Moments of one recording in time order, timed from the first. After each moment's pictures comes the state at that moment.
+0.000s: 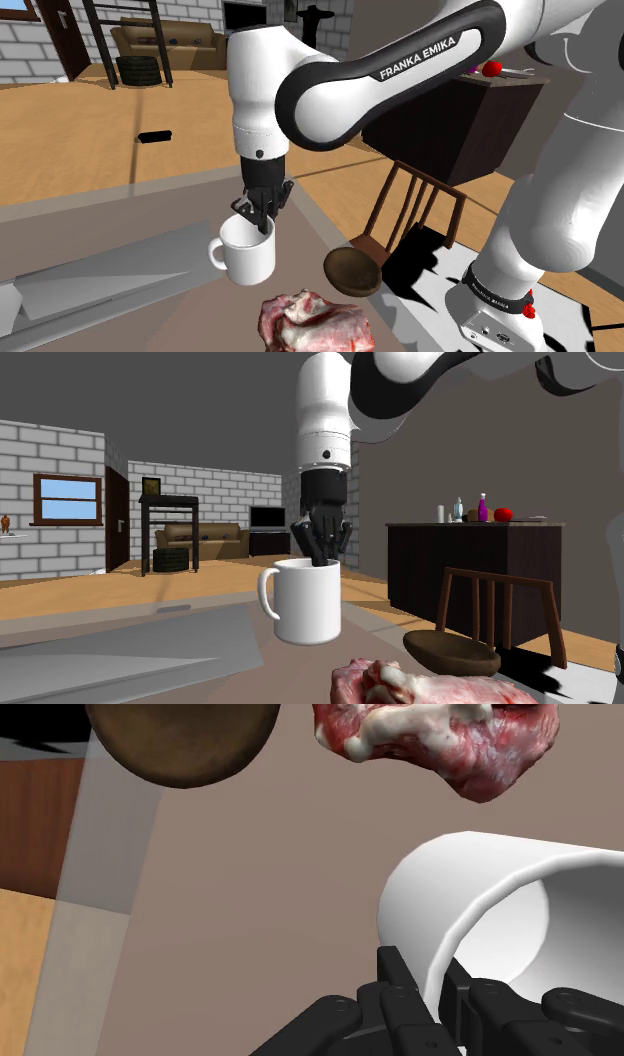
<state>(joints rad) 0.13 0.02 0.57 -2.05 0.01 2.04 0.69</state>
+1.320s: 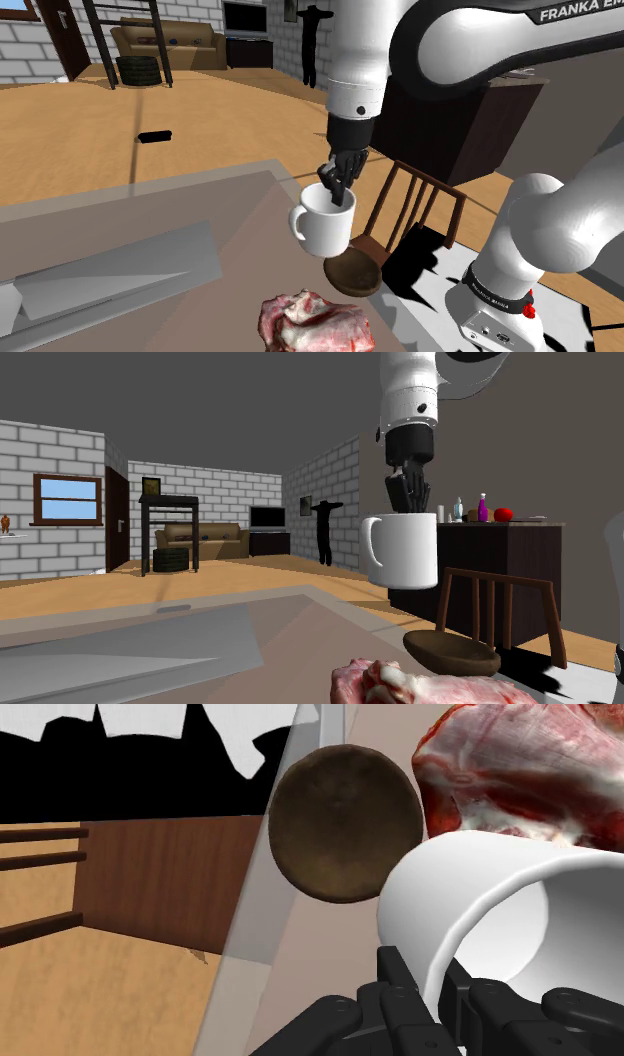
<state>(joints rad) 0.16 -0.52 0.43 -2.35 0.23 1.84 0.46</state>
